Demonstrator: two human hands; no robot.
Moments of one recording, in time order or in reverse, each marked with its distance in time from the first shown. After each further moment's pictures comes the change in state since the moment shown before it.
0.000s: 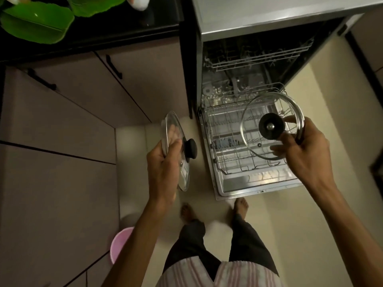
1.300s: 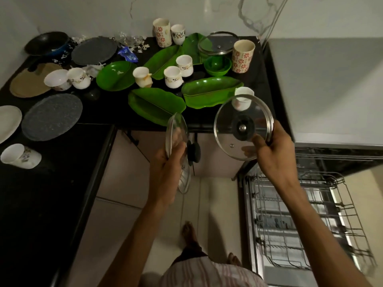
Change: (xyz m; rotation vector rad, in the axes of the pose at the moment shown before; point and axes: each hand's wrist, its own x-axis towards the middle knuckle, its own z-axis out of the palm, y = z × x) left_hand 0.188 0.178 -0.189 -0.057 0.150 0.113; right_hand 0.095 -0.298 0.233 0.201 -0.166 -0.319
